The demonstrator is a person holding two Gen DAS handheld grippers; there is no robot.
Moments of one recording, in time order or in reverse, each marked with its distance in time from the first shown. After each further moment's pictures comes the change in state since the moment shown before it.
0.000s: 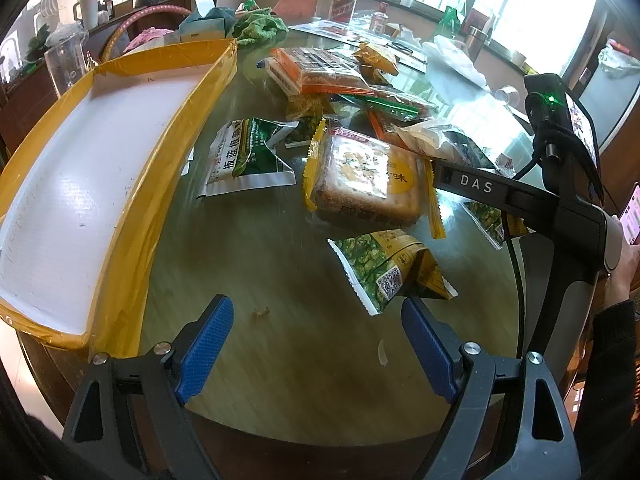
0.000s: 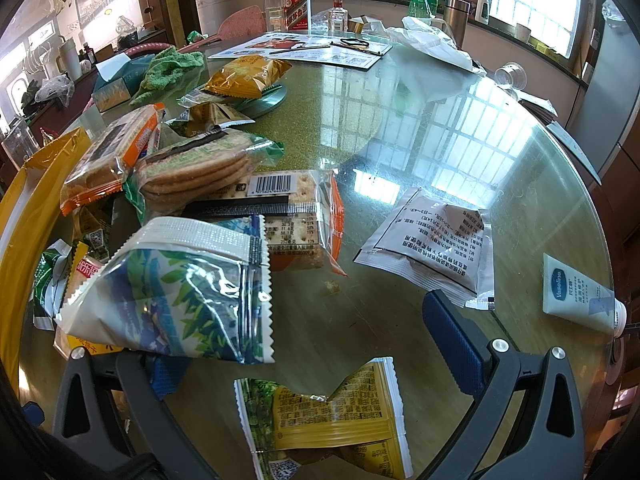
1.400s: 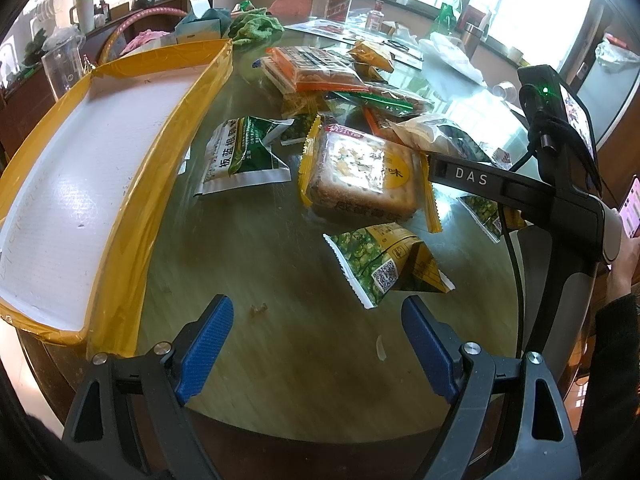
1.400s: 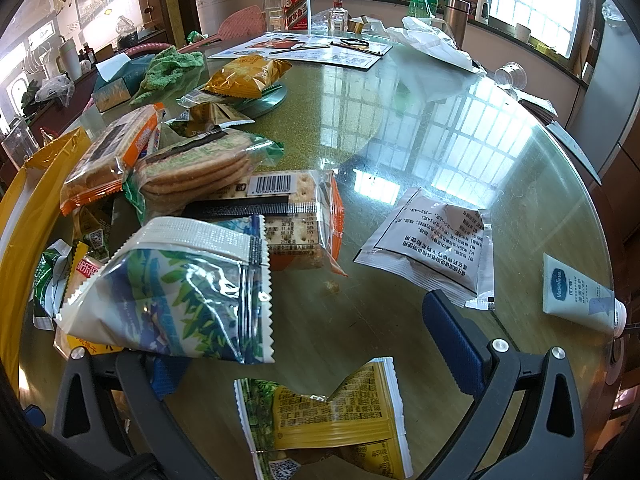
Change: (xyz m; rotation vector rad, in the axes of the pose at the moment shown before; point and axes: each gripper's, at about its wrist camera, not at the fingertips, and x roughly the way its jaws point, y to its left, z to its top) left arm -0.002 -0.003 -0.005 0.011 0.001 0.001; right arm 0.000 0.000 0.000 0.000 0.000 0.000
